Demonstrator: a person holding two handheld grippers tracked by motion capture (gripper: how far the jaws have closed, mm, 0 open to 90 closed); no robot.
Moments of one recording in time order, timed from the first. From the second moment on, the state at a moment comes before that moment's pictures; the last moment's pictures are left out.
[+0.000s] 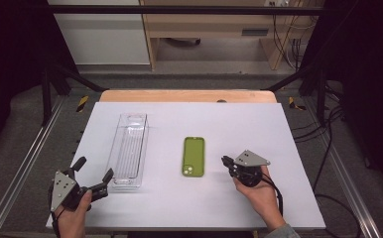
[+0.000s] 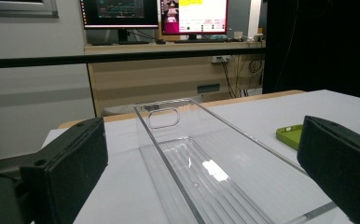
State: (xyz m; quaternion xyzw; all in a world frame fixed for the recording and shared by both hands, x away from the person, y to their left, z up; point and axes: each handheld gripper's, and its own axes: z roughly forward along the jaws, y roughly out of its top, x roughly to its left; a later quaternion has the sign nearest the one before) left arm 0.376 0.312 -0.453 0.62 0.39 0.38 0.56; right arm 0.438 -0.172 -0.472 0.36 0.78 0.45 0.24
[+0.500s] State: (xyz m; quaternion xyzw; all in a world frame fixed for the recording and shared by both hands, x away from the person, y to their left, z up) left arm 0.375 0.312 -0.453 0.62 0.39 0.38 0.56; right arm 0.443 -0.132 -0.476 0.34 0.81 0.43 0.21
